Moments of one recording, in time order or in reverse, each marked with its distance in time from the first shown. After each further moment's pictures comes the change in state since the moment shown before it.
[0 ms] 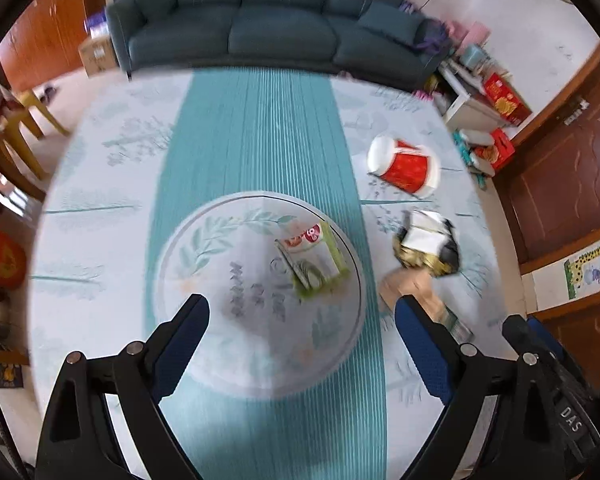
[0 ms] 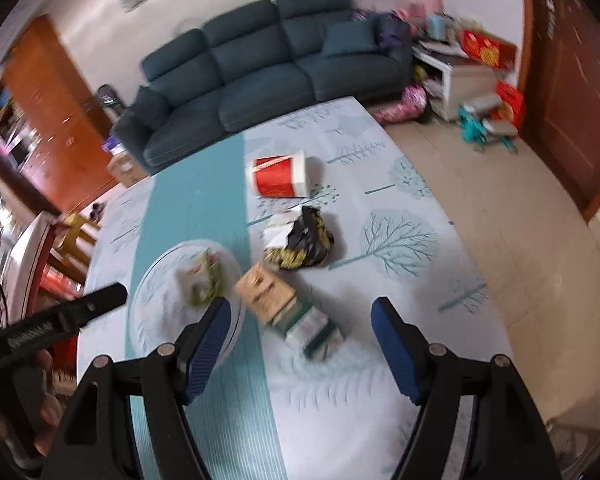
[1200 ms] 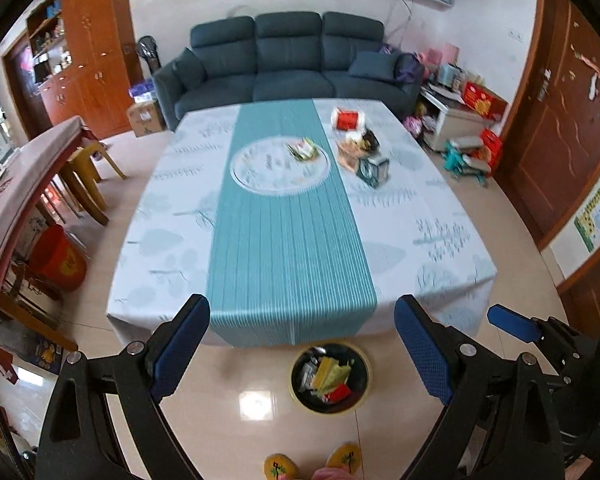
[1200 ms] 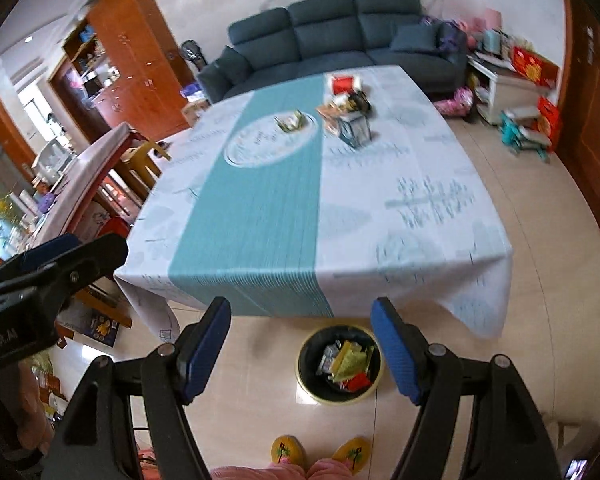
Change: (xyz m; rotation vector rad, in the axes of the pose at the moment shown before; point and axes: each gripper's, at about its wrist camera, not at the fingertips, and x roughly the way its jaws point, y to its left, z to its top) left arm -0.228 -0.060 -0.354 0.116 -0.315 0.168; right arm -0.188 -0.030 -0.260 -0.264 0.011 0.186
